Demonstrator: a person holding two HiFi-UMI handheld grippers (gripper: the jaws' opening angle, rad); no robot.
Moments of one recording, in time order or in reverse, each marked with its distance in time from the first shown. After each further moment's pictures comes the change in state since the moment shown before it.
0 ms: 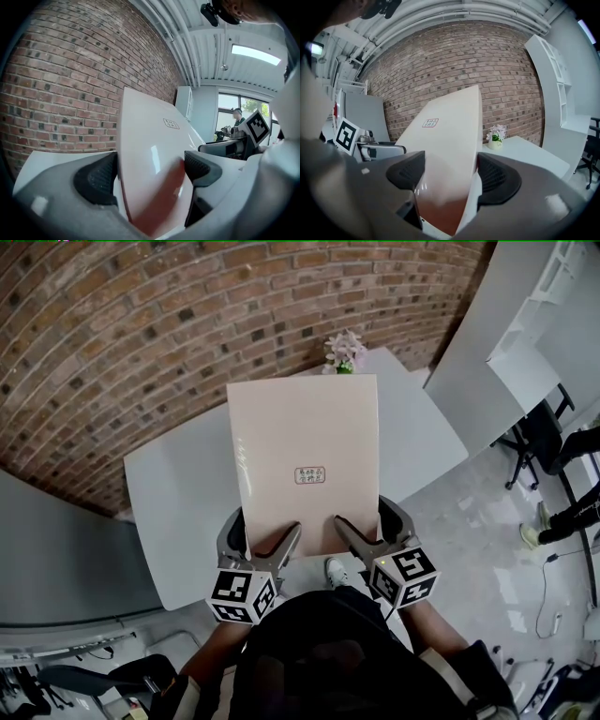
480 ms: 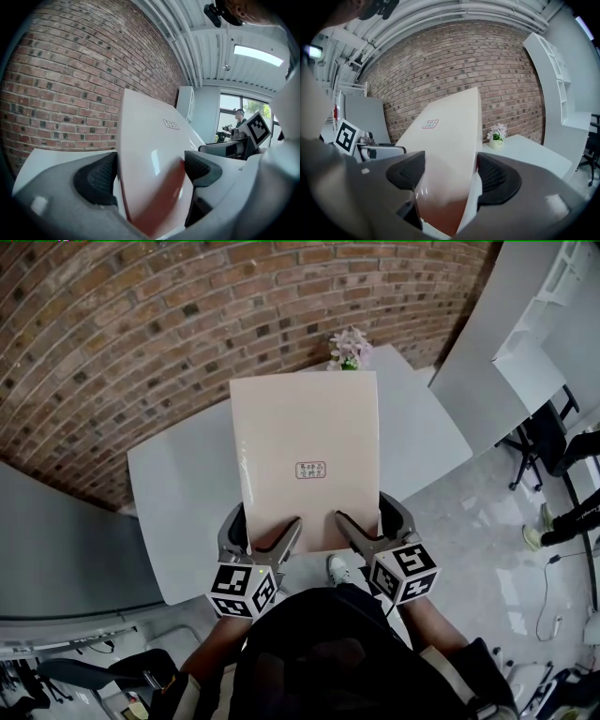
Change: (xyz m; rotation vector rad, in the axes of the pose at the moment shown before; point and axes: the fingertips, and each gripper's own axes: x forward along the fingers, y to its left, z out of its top) left arm 0.001 0.003 -0.003 -0.017 0.004 0.013; right arm 0.004 -0.001 -0.003 0.020 -0.002 0.010
